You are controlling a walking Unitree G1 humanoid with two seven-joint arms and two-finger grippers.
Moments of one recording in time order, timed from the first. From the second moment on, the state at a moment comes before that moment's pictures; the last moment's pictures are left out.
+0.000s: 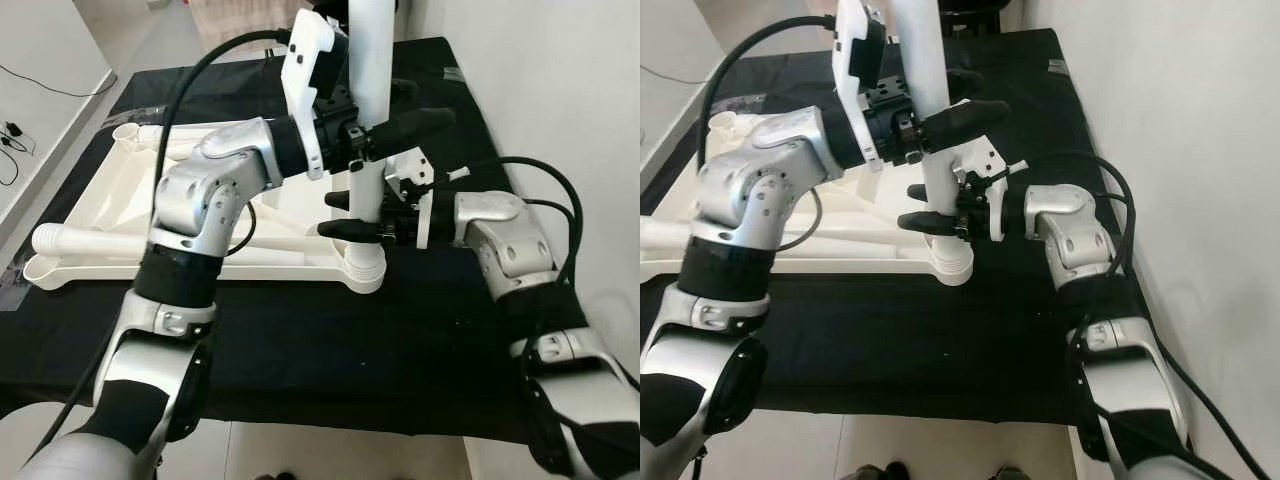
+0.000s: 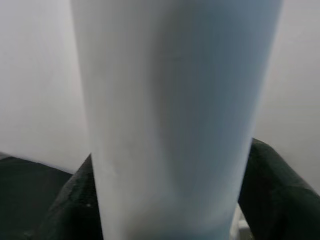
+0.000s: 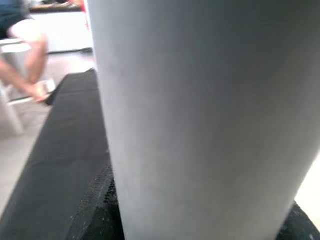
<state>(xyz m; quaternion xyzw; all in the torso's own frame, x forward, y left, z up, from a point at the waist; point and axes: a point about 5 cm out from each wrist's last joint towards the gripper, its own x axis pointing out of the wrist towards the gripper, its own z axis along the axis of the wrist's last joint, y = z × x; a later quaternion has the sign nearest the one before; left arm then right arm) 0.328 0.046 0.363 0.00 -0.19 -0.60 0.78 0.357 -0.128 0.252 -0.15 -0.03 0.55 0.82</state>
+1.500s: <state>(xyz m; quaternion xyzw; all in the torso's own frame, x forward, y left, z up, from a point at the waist) 0.319 0.050 0.378 -0.01 -0.21 -0.57 0.79 0.351 -0.119 0.233 -0.12 0.01 0.52 0.84</state>
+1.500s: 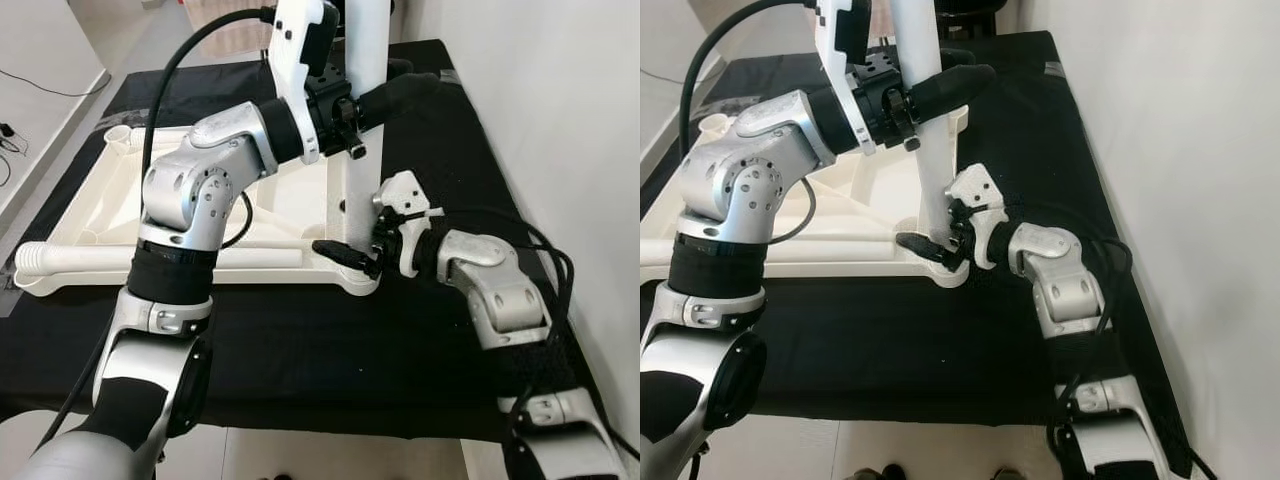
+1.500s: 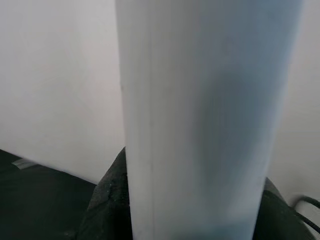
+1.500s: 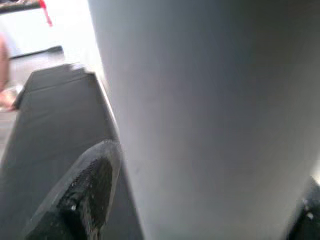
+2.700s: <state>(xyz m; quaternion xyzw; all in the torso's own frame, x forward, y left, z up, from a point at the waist) 0.311 0.045 0.370 -0.03 -0.19 -0.56 0.81 0.315 -0.091 0.202 -0.04 -0.04 0.20 0.98</state>
